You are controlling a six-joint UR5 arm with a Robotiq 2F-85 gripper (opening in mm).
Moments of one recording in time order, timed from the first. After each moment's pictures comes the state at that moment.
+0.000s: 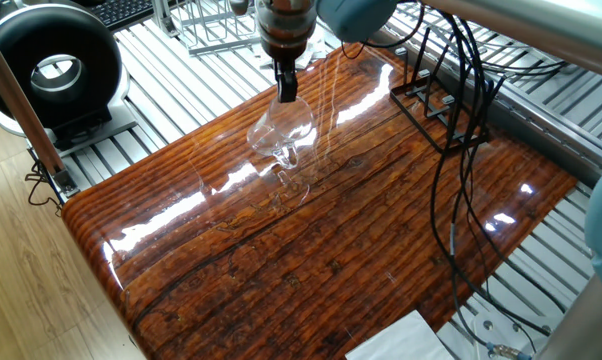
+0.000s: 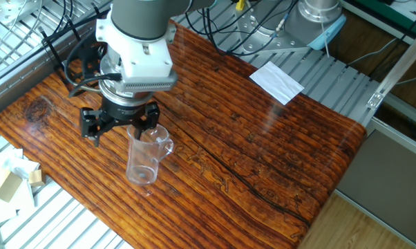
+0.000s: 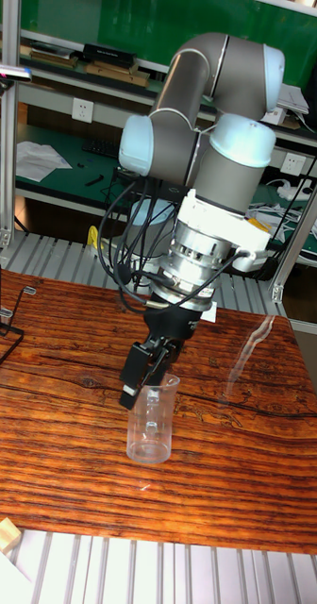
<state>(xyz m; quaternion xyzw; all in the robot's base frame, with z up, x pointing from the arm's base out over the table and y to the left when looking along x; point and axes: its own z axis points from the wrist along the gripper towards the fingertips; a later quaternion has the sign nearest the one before) 0.647 0.005 0.138 -0.47 0.87 -0.12 0.10</state>
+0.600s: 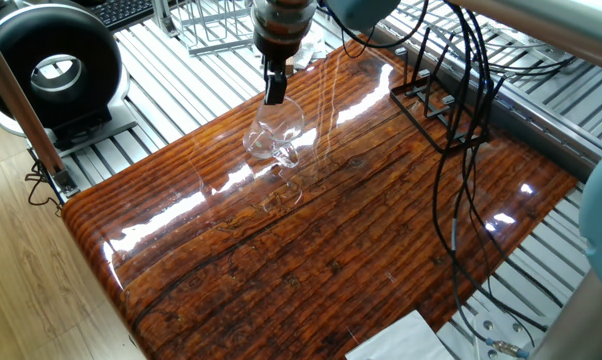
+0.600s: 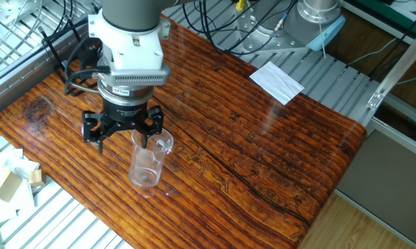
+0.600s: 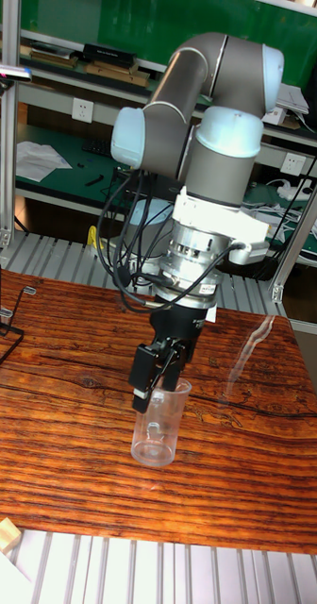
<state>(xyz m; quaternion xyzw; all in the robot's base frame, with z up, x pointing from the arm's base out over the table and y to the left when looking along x) 0.652 0.023 0.142 -0.46 0.88 -0.08 0.13</state>
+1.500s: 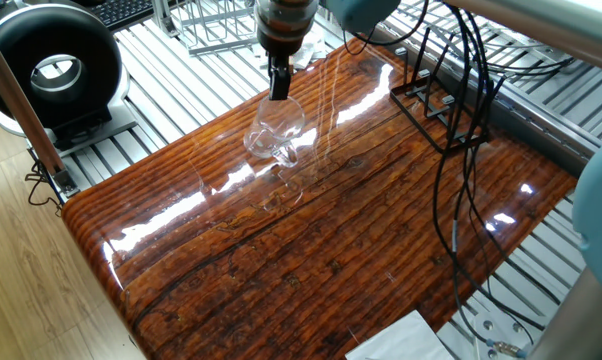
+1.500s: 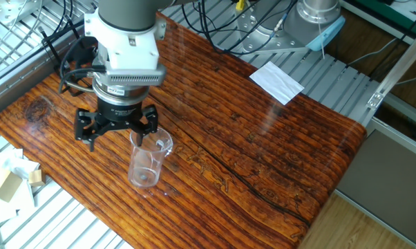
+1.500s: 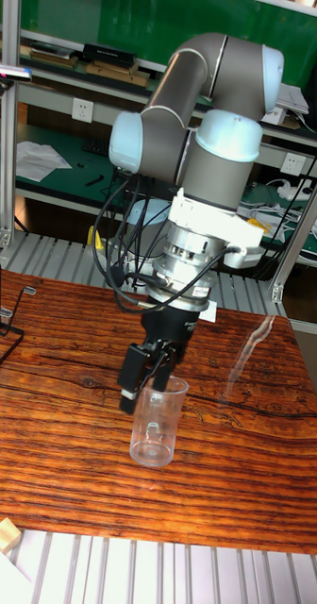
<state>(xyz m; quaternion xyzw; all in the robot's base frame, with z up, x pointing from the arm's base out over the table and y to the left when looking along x) 0.659 -0.005 0.138 -0.46 0.87 -0.12 0.12</state>
